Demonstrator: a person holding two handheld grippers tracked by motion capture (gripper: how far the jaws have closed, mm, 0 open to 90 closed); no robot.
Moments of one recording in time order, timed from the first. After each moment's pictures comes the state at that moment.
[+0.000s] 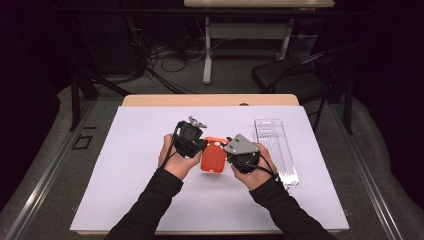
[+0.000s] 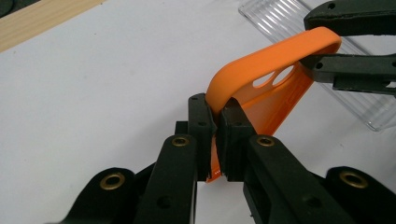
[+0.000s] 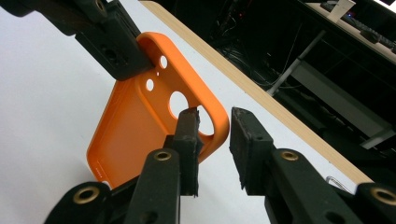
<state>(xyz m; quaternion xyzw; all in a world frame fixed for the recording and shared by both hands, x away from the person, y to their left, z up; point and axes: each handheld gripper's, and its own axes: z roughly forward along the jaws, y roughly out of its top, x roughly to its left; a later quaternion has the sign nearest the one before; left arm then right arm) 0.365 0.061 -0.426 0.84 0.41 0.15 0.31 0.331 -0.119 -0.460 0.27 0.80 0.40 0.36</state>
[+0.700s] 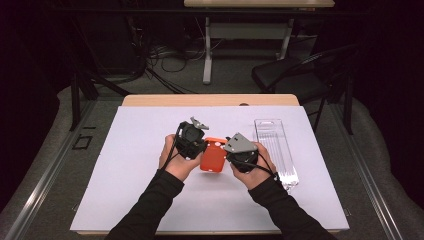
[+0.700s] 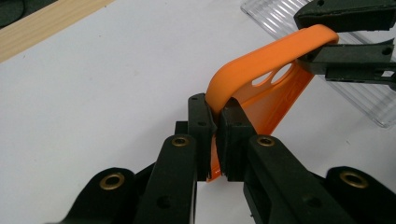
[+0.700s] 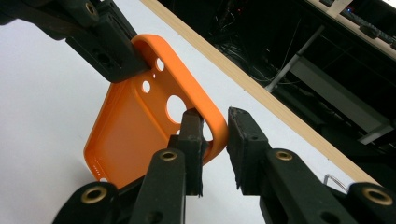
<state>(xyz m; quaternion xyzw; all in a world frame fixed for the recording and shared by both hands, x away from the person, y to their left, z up) 0.361 0.056 -0.425 0.85 0.41 0.16 0.30 0.332 -0.116 -0.458 0.28 0.80 0.39 0.36</state>
